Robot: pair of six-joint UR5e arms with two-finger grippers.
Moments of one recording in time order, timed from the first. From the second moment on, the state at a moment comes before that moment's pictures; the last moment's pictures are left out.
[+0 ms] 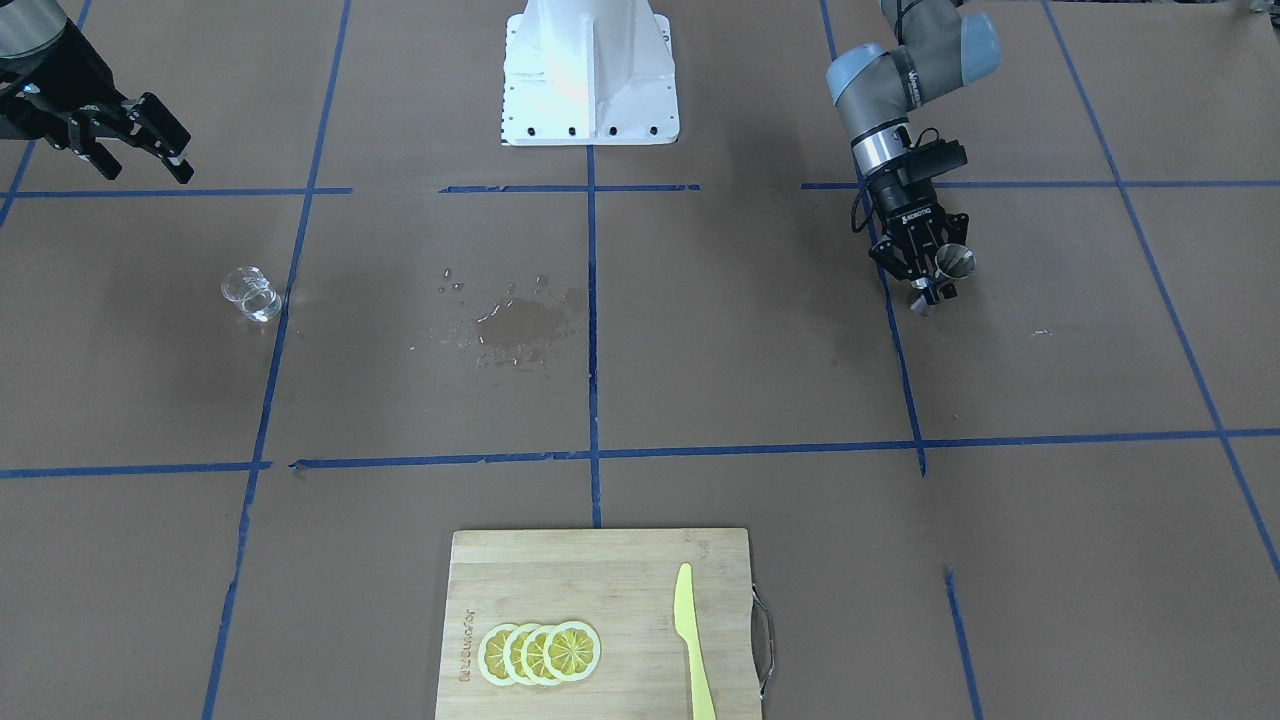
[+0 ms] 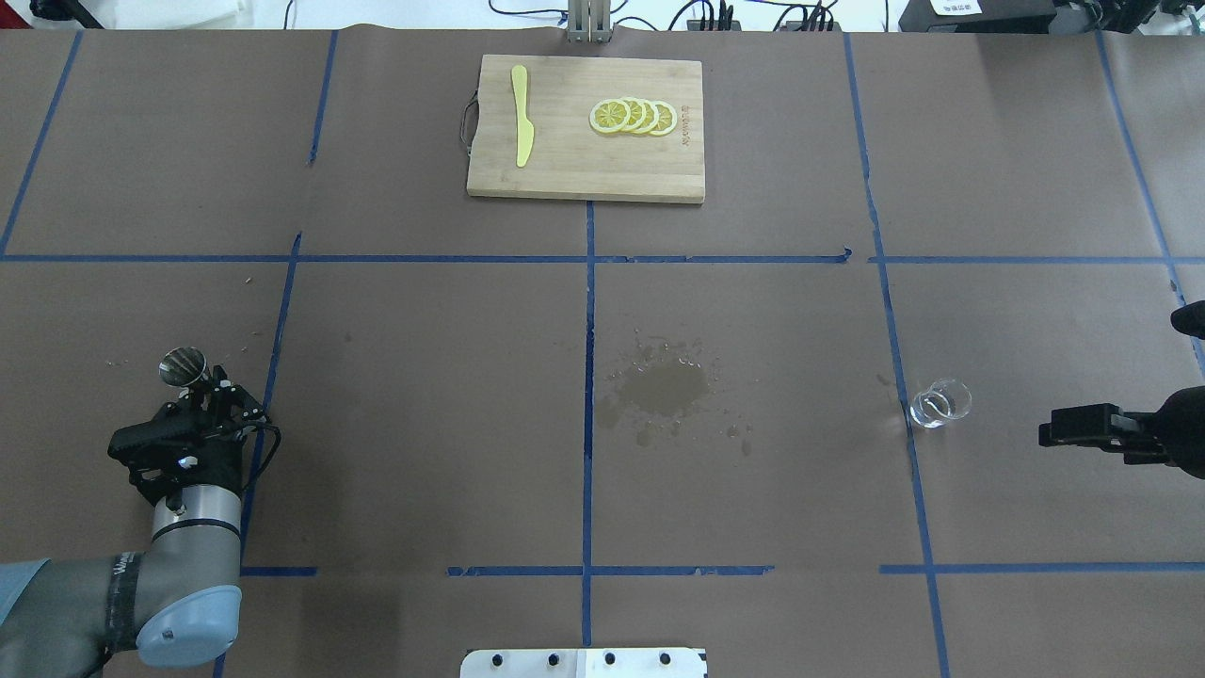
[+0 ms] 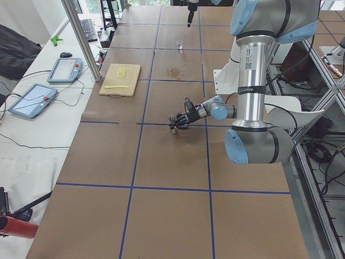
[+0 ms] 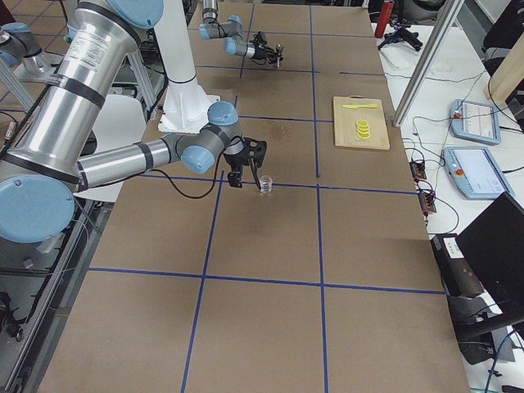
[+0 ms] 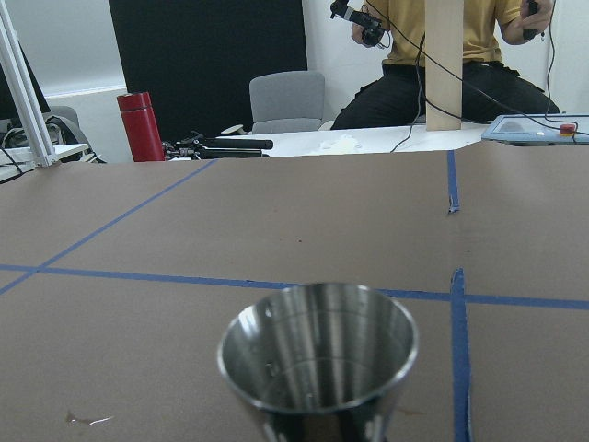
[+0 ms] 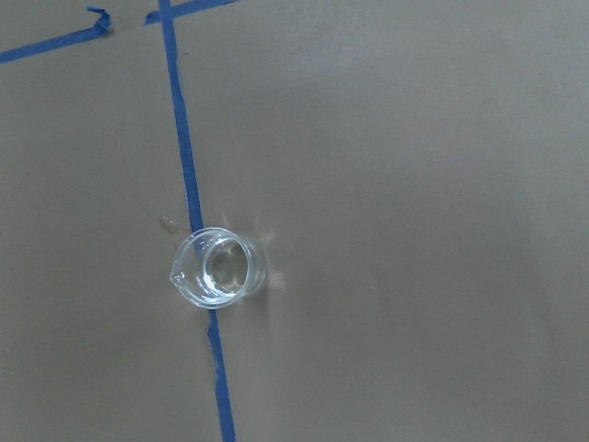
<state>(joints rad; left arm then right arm) -0.14 -1.54 -1.85 -1.61 -0.53 -1.99 0.72 -2.02 2.24 -1.00 1.98 1.28</state>
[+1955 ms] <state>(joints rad) -0.22 -1.79 -2.05 -1.71 -0.66 -1.55 0.16 -2.00 2.27 -0.98 0.97 1.50</state>
